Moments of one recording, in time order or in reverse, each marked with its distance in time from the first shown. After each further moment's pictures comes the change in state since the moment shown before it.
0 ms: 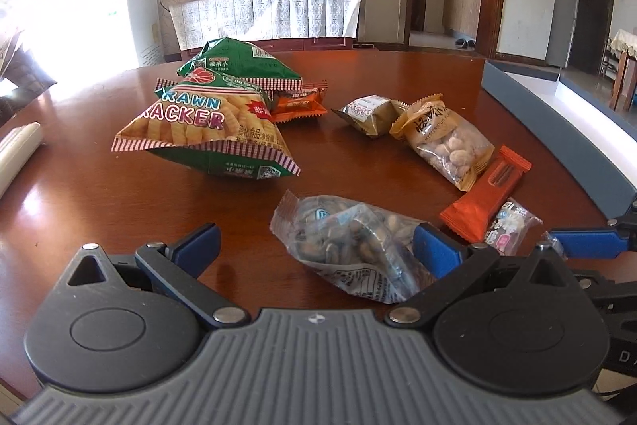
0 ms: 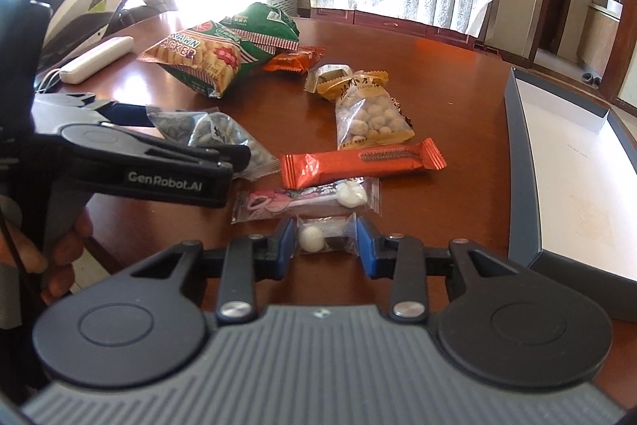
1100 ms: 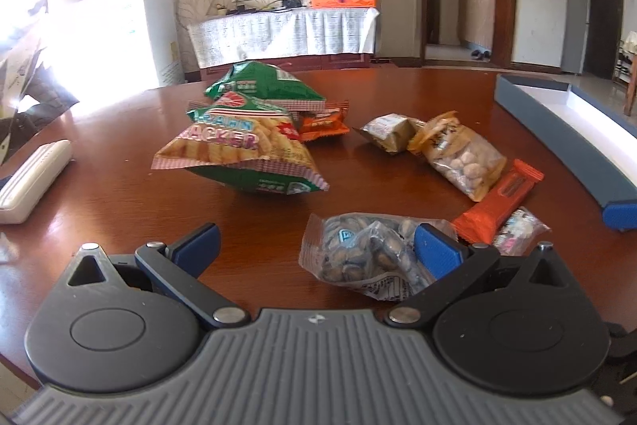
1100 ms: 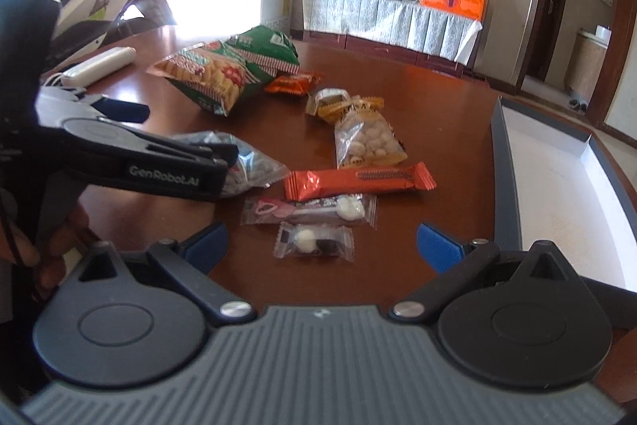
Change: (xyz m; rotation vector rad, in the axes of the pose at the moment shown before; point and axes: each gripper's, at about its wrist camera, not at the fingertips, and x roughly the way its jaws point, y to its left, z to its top) left arm -0.021 0.003 0.002 0.013 -0.048 0.081; right arm -0.011 0.014 -0.005 -0.033 -0.060 -0.053
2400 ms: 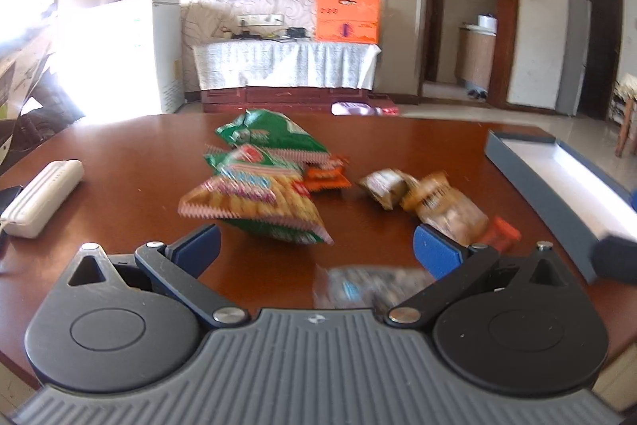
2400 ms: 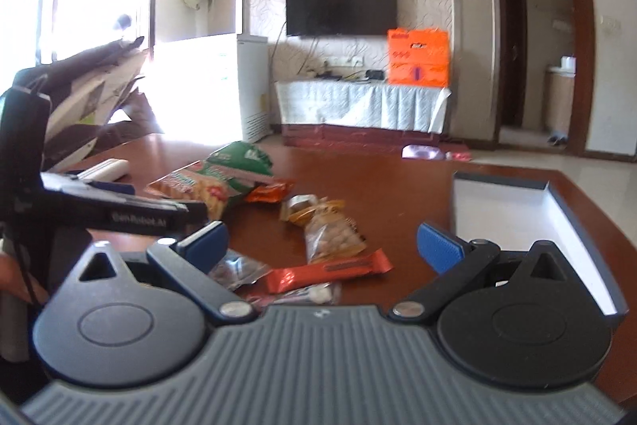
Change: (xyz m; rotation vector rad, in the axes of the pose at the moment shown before) left arm -0.036 -0.003 0.017 -0.044 -0.088 -0.036; right arm -0.061 -0.024 0.010 0.124 -0.303 -0.014
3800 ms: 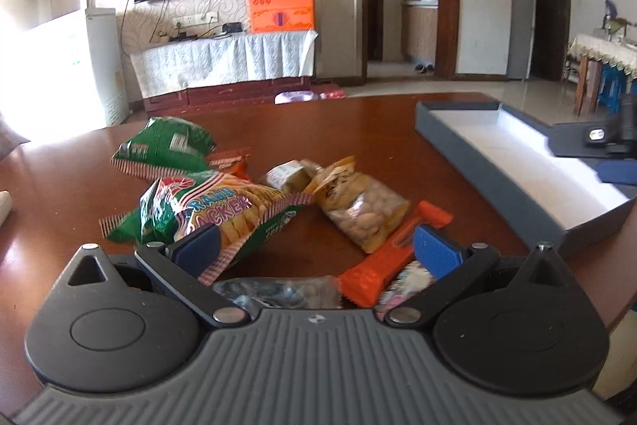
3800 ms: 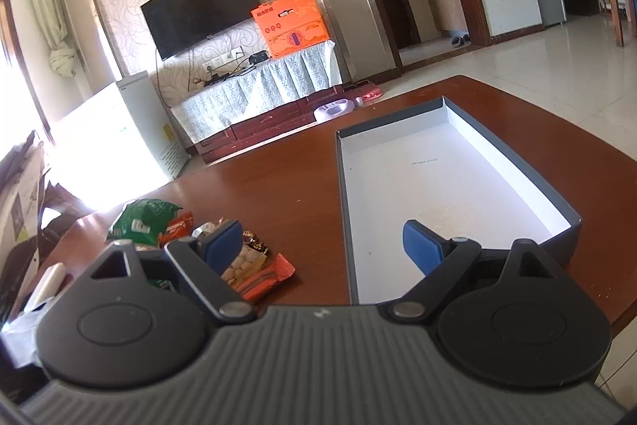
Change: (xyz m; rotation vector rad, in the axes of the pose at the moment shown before) left arm -0.008 -0.081 0.045 0.099 0.046 -0.122; right arm 0.017 -0.089 0.006 0.432 0.064 -0.235
